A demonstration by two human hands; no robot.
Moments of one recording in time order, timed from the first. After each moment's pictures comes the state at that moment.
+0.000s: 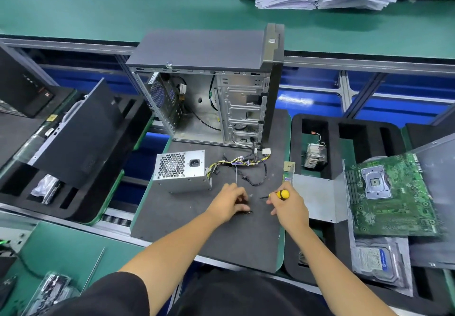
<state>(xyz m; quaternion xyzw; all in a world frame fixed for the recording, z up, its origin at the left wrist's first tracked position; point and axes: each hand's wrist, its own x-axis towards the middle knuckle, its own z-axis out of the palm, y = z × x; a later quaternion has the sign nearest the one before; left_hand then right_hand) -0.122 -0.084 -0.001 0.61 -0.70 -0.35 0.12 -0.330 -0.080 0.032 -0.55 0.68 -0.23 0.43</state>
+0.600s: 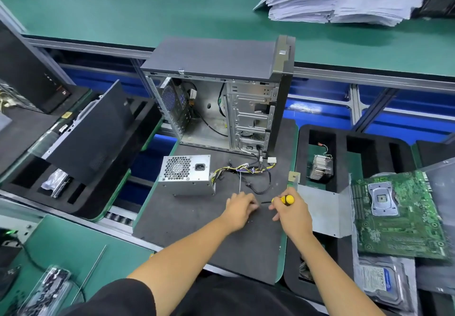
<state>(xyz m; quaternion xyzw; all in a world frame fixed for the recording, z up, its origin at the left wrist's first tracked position) -0.152 -0.089 -0.008 0.66 -0.69 -0.30 0.08 -0.331 -0.088 0.041 -0.55 0.66 -0.26 0.44</state>
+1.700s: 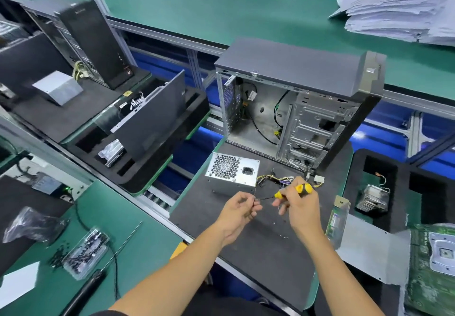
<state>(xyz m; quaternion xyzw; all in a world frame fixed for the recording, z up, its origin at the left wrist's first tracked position) -0.066 -0.035 0.033 0.51 -0.11 -0.63 0.57 -0.225 -0.111 0.096 -0.53 0.49 -0.37 0.58</state>
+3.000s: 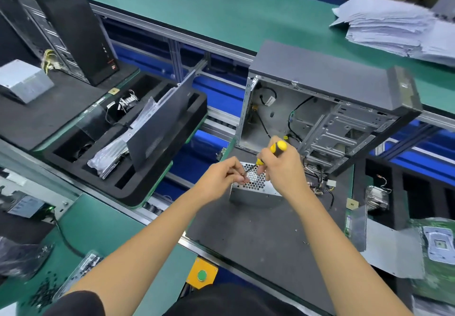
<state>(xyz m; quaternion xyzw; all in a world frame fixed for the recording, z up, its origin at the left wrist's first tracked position) 0.119 -0.066 0.097 0.58 -0.55 -0.46 0.39 -0.054 -0.123 0.180 -0.68 0.51 -0.29 0.44</state>
